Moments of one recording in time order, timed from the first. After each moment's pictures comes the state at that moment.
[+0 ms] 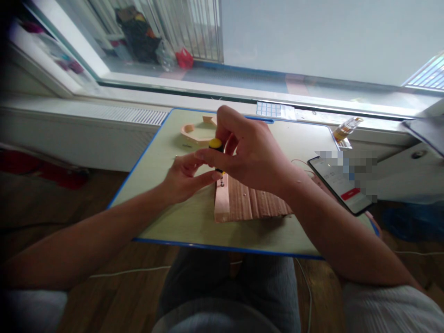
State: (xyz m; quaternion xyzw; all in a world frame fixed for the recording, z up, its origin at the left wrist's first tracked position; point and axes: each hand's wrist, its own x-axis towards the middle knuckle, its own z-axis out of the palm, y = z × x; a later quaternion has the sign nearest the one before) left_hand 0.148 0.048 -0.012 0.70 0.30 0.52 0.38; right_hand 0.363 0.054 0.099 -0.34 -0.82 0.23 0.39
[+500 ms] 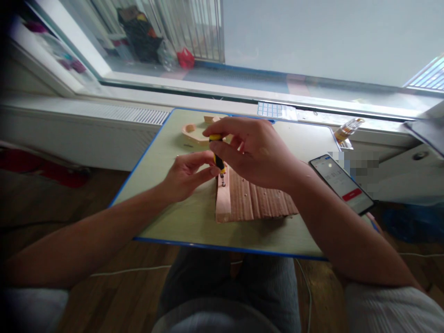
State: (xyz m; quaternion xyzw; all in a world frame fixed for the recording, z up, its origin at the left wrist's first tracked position) left_hand 0.147 0.045 -0.001 0.69 0.30 0.50 0.43; right_hand 0.368 0.057 0.108 -0.30 -0.84 0.25 0.37
